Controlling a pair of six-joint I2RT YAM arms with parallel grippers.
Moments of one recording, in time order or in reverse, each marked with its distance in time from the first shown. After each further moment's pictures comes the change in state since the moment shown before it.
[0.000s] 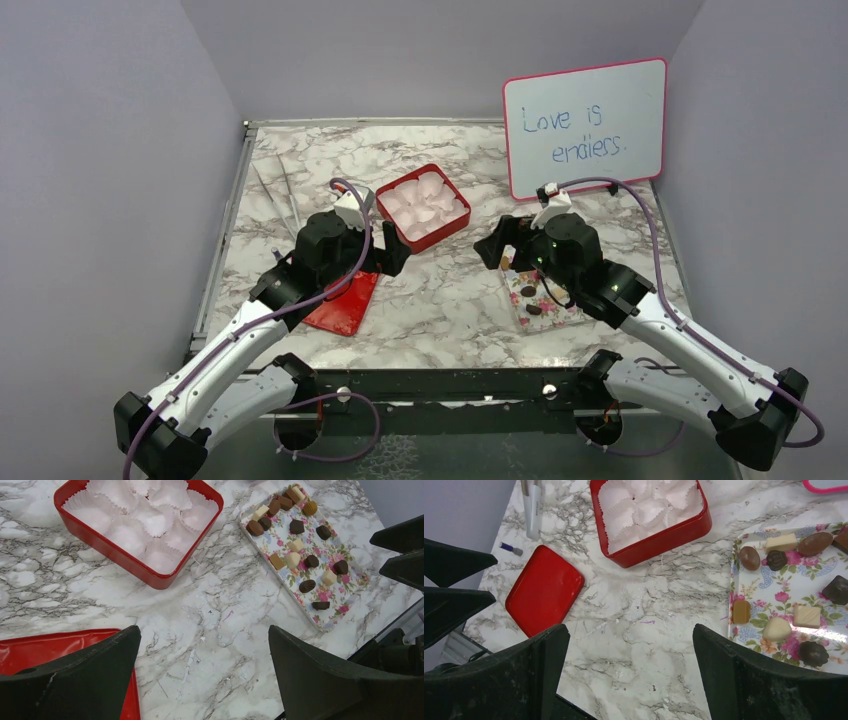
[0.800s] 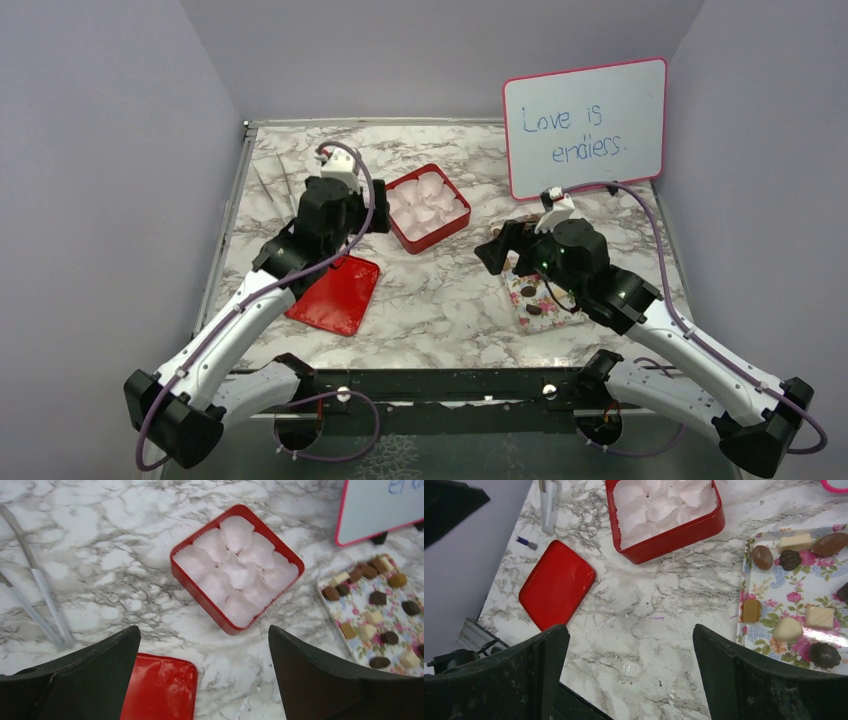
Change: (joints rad) left arm 0.030 0.107 0.164 -0.063 -0.299 0.058; right arm 0.000 -0.045 -0.020 0.008 -0.042 -0.001
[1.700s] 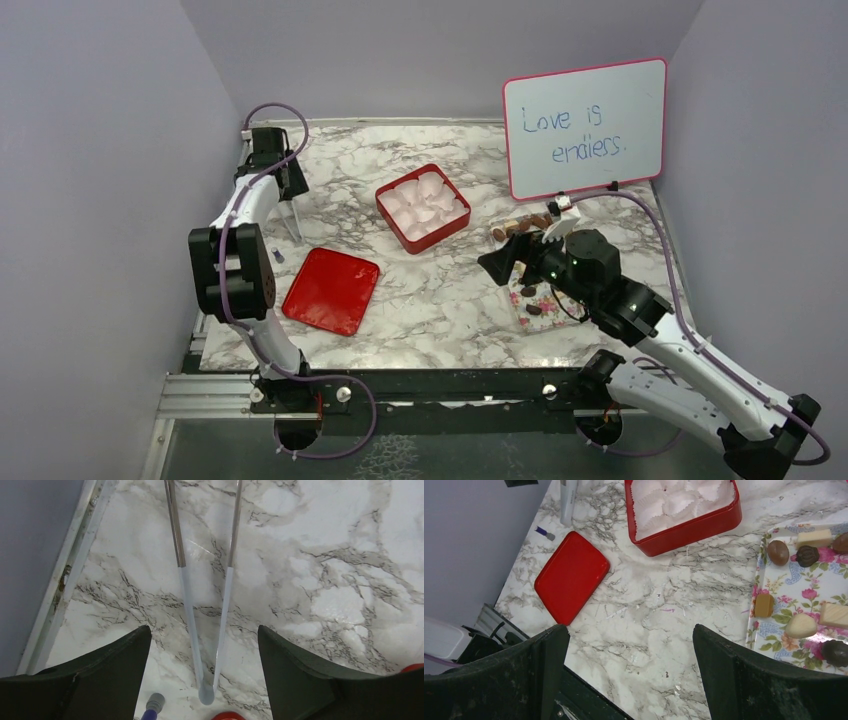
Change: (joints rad) left arm 0.686 0.785 0.419 -0.058 0.010 0.043; right arm 0.000 -0.095 -0.056 0.000 -0.072 -0.002
